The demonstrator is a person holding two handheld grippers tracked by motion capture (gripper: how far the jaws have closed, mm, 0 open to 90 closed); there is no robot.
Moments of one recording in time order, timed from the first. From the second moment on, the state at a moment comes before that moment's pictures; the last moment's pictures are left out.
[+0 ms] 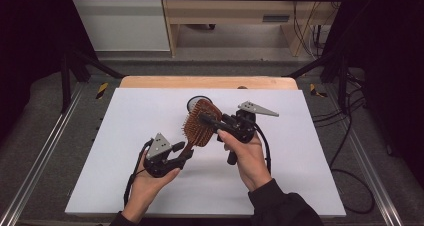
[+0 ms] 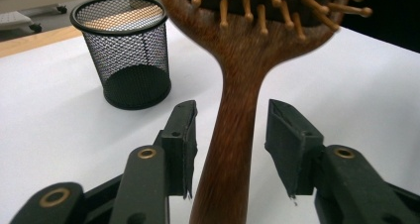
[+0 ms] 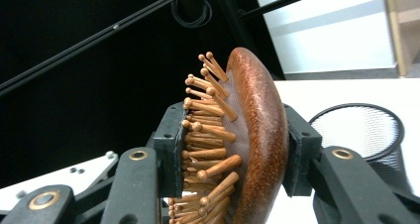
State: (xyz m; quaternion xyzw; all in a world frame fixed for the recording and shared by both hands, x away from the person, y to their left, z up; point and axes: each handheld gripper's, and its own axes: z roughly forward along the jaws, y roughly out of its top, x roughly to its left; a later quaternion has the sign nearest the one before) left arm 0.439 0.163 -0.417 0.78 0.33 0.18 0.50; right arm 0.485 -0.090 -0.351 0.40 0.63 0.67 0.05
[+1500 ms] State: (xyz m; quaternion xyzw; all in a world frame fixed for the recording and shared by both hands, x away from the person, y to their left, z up) left arm 0.435 0.271 -0.425 0.67 0.43 0.26 0.55; right arm 0.506 -0.144 -0.351 0.44 0.61 0.65 0.10
